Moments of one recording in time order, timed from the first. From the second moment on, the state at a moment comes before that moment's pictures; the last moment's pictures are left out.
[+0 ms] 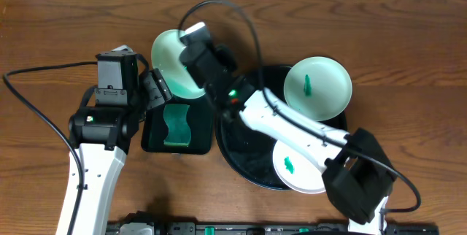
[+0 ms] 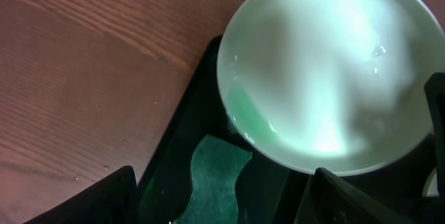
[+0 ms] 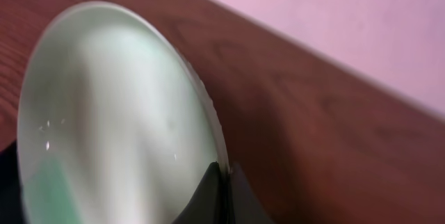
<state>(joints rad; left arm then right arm) -0.07 1.16 1.11 -0.84 -0.08 -0.45 0.89 1.99 1.60 -0.22 0.52 0.06</state>
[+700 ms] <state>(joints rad) -0.07 1.16 1.11 -0.84 -0.08 -0.45 1.00 1.99 1.60 -0.04 0.83 -0.43</state>
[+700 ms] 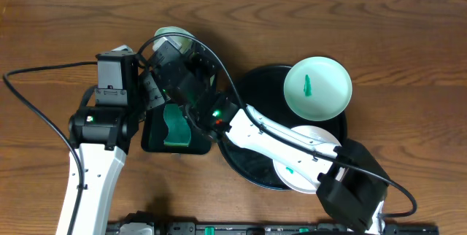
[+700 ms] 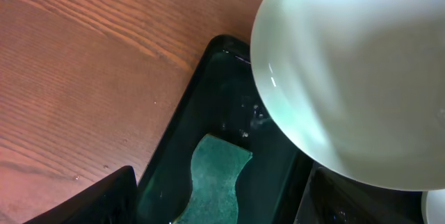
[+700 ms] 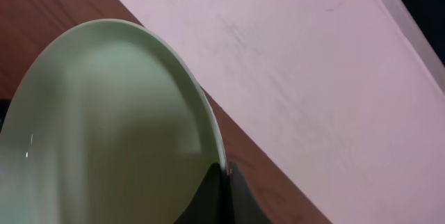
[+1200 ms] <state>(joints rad) -0.07 1.16 1.11 -0.84 -0.08 -0.45 1.00 1.99 1.60 -0.04 0.84 -0.46</state>
